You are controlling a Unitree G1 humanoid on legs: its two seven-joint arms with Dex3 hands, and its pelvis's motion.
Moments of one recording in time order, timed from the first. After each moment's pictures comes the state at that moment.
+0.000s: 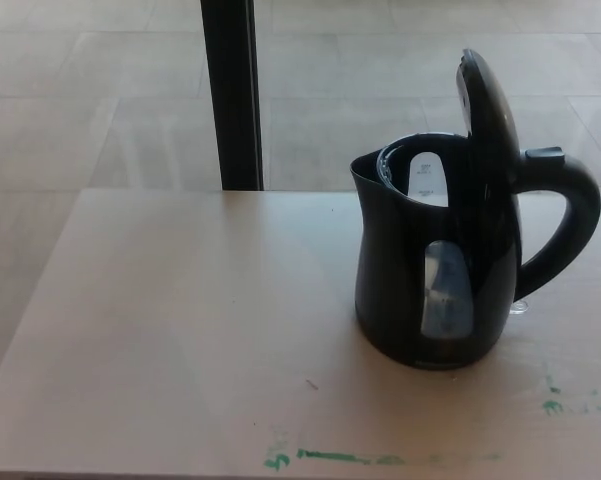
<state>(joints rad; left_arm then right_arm) 0.13 0.55 0.33 1.08 -0.07 0.04 -0.26 0.22 -0.39 -0.53 0.75 0.14 -0.03 0.19</state>
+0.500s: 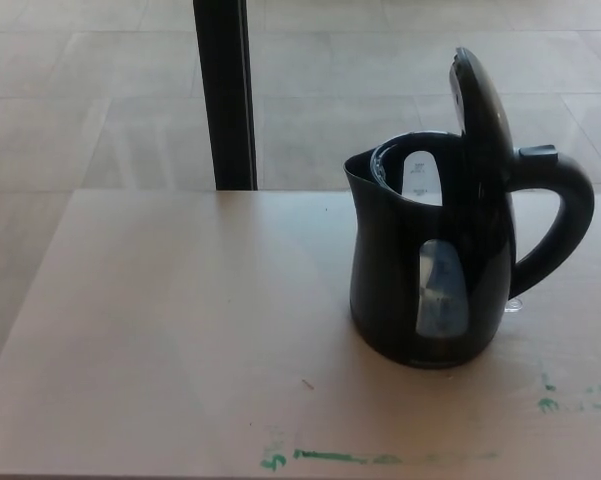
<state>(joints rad) 0.07 0.62 0.48 1.18 -0.17 0.05 -0.41 -0.04 -0.51 -0.72 0.52 0.33 -0.02 0.28</state>
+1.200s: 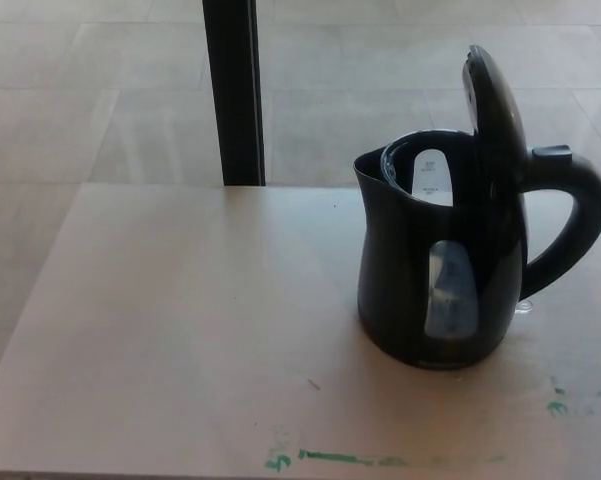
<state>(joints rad) 0.08 0.64 0.50 1.22 -0.22 0.05 -0.49 -0.56 -0.66 -0.24 0.24 0.25 0.11 0.32</state>
